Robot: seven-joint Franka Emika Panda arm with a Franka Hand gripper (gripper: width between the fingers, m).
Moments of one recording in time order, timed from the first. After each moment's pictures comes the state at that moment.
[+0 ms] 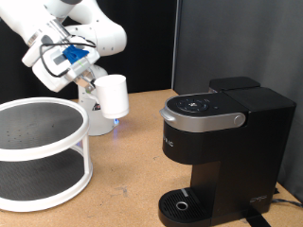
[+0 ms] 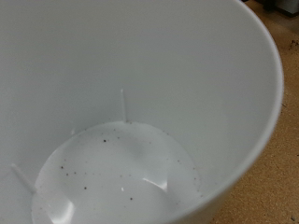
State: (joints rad) arm 0.18 -0.70 -0.64 -2.77 0.49 2.30 -0.85
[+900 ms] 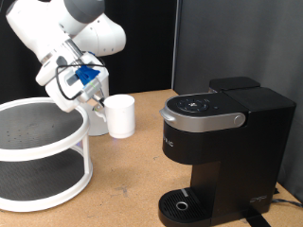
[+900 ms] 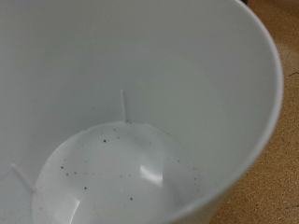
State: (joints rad) arm 0.27 -0.59 -0.65 -2.81 0.53 2.43 -0.88
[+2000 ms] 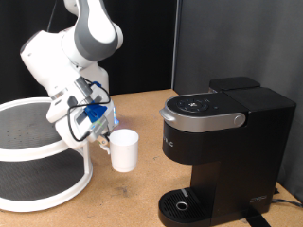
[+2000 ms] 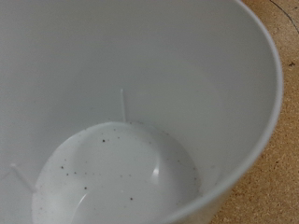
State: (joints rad) arm 0.52 -0.31 -0.81 -2.79 0.83 2.61 -1.18
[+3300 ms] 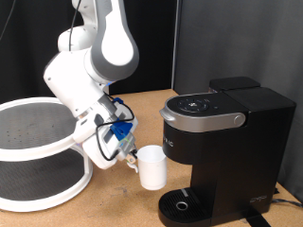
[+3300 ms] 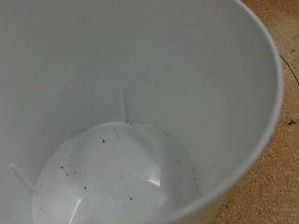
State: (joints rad) arm 0.68 0.00 -0.79 -2.62 1.38 2.51 -1.51
